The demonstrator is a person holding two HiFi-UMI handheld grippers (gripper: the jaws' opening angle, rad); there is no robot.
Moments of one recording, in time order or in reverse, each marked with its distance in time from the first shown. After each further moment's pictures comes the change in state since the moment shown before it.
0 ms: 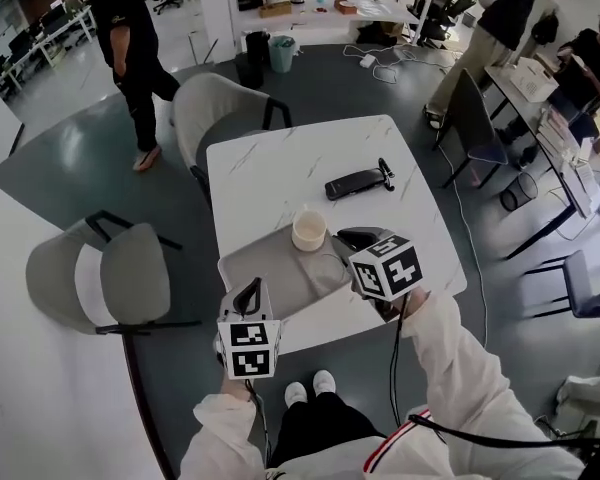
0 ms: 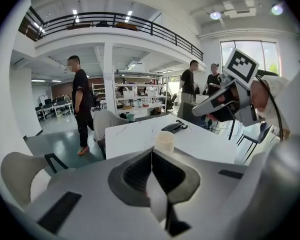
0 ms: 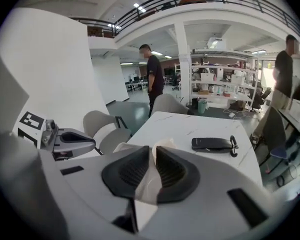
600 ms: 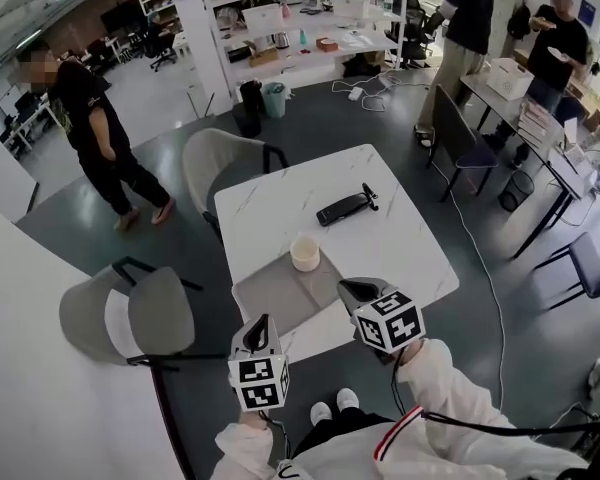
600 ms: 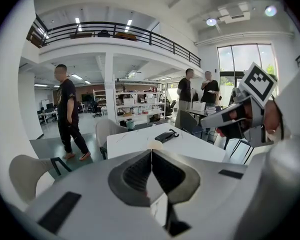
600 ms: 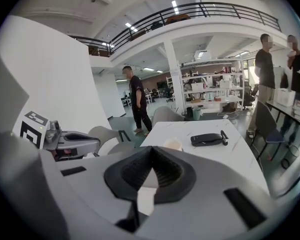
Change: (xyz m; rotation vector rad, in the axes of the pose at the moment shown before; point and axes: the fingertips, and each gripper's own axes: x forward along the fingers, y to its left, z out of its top) left arm -0.086 -0.033 0.016 0.001 -0.071 0.007; right arm -0.096 0.052 -0.031 0.116 -0.176 -0.025
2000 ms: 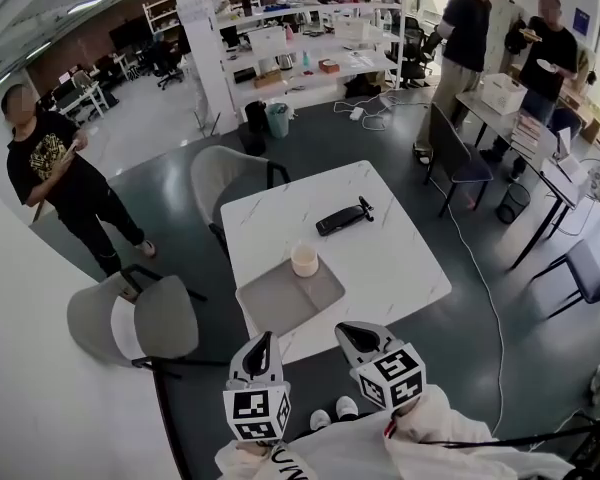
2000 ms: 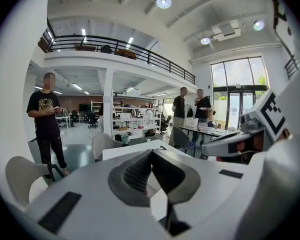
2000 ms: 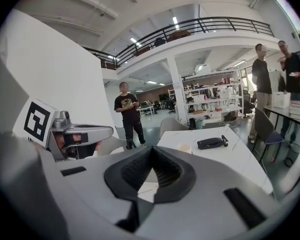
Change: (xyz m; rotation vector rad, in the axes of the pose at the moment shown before) left arm -0.099 -0.043 0.041 -0.016 -0.191 -0.055; right arm -0.098 0.078 -0.021 -0.006 -0.180 0.022
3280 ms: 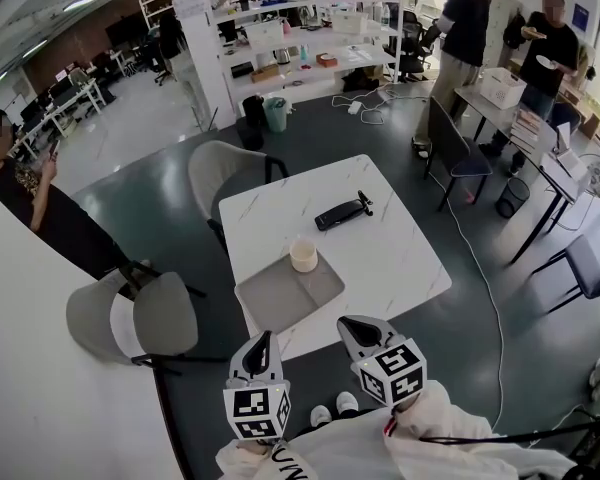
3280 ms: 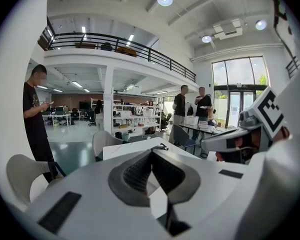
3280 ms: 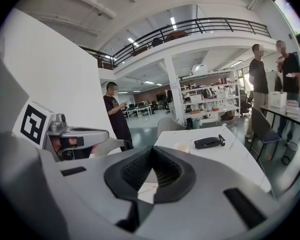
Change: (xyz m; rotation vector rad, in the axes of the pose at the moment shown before) left arm -0.001 0.001 -0.008 -0.009 0.027 0.002; right arm 0.000 -0.007 0.000 0.013 0.003 -0.031
